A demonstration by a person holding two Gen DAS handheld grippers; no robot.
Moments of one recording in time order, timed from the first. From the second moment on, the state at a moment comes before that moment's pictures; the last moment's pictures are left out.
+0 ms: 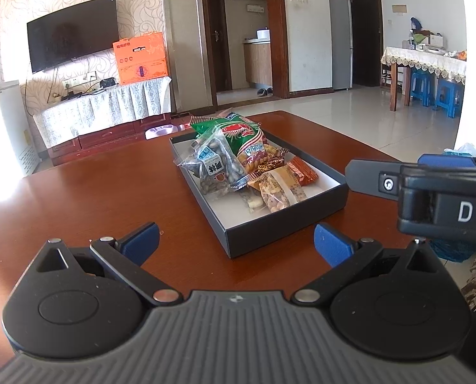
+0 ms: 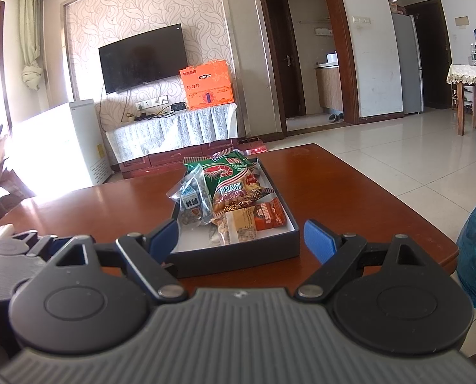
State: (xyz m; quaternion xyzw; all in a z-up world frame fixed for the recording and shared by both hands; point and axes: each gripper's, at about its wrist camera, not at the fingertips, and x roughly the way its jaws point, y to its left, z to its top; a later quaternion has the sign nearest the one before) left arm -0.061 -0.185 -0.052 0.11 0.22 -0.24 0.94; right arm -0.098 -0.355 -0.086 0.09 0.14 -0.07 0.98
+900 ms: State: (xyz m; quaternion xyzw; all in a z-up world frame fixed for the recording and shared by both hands) left arm -0.060 -0.187 -0.055 0.10 0.23 -0.24 0.94; right arm -0.095 -0.356 -0.088 0.09 0.14 -0.07 0.98
